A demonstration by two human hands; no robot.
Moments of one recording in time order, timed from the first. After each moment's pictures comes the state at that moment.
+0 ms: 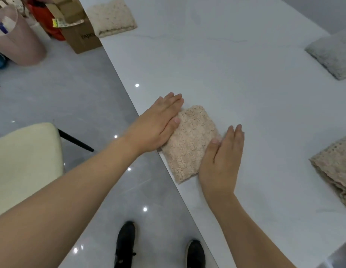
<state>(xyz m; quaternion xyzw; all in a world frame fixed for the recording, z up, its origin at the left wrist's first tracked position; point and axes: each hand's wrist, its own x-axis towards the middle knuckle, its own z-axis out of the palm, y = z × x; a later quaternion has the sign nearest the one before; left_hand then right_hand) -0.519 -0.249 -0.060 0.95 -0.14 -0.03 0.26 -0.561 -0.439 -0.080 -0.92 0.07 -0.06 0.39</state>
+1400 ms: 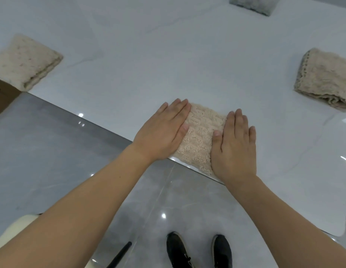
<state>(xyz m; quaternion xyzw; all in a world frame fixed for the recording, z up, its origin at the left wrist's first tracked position) -0.455 -0.224 -0.087 0.88 -0.44 -0.07 0.16 -0.576 -0.386 -0.088 -0.96 0.25 -0.03 0.13</state>
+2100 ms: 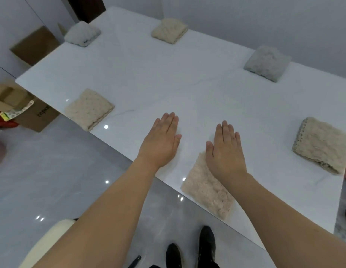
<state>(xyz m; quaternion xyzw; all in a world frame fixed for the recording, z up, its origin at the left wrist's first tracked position) -0.390 -0.200 0.010 0.95 -0.29 -0.05 0.11 -0.475 -0.382 0.023 -0.98 0.14 0.04 0.14</state>
